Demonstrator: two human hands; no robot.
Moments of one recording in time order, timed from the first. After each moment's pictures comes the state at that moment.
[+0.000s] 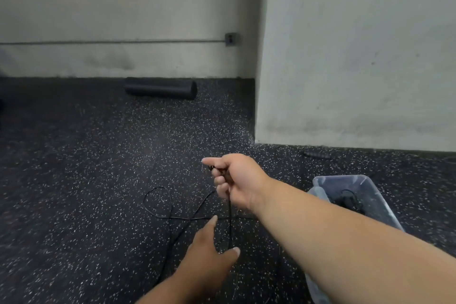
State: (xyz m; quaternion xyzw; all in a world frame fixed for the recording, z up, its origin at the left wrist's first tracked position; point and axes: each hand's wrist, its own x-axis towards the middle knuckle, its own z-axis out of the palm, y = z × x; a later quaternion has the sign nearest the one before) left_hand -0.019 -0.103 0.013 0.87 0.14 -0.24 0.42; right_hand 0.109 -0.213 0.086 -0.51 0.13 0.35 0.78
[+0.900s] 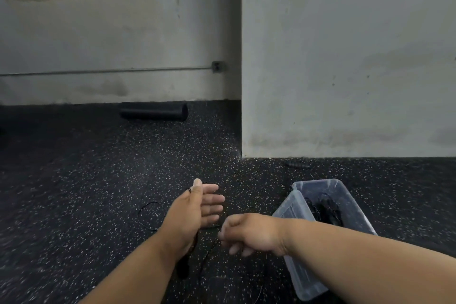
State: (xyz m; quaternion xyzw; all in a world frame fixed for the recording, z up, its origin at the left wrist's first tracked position) left_hand -0.029 -0.124 0.111 0.70 0.12 -0.06 0.70; right_hand -0.020 -0.302 0.091 -0.78 -0.10 0.40 0.47
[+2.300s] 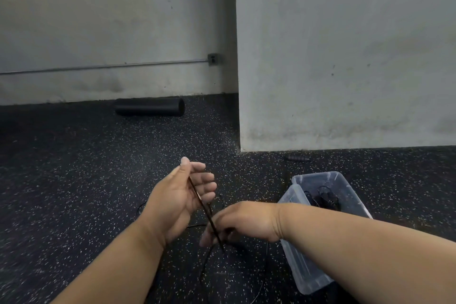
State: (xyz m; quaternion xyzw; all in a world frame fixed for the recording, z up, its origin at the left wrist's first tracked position) left_hand -0.013 -0.121 0.146 0.59 0.09 -0.05 0.80; right_hand -0.001 -0.302 0.114 -0.73 -0.21 0.43 0.49
